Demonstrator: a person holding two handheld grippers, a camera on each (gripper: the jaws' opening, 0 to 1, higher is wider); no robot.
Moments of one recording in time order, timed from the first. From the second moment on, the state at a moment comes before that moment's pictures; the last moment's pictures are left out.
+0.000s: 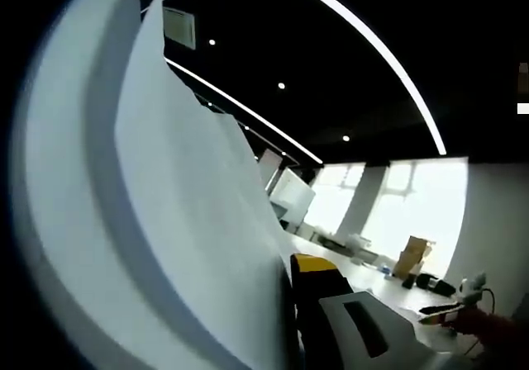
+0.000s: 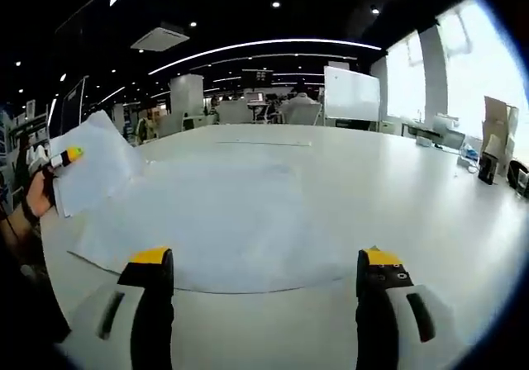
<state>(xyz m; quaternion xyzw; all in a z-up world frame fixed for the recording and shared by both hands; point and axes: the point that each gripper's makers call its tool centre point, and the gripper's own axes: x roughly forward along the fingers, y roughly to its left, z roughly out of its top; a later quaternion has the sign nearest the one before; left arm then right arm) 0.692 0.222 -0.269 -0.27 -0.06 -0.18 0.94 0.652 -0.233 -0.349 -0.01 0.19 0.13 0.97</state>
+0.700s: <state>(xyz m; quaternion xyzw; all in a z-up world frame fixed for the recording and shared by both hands) 0.691 0.224 -0.268 -0.28 -0.06 -0.18 0.94 0.658 -0.240 -0.354 -0.02 0.20 0.11 0.97</state>
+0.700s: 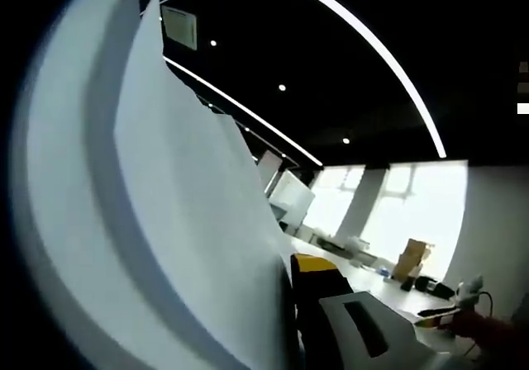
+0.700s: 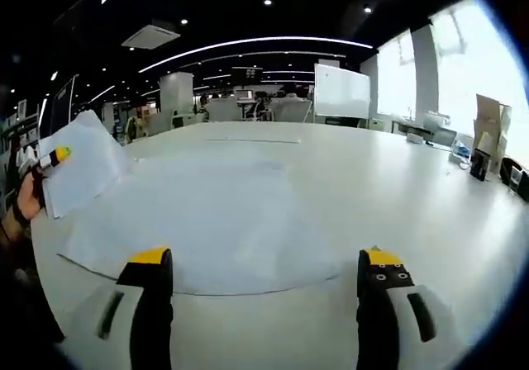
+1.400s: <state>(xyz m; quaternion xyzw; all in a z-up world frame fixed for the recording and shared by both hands) 0.691 0.222 -0.268 -0.28 -0.06 -0.19 0.94 0.658 -0.238 -0.357 -0.02 0.21 0.11 0.97</state>
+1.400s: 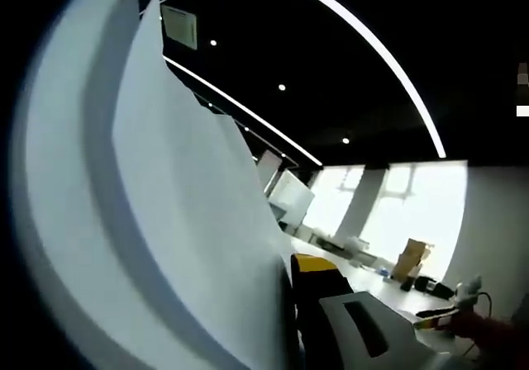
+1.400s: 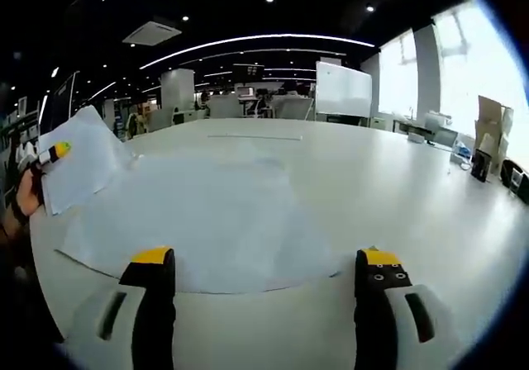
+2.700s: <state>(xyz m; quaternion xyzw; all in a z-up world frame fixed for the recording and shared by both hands) 0.690 0.223 -0.268 -0.28 -0.06 -0.19 0.94 0.655 -0.207 -0.359 -0.03 0.20 0.18 0.96</state>
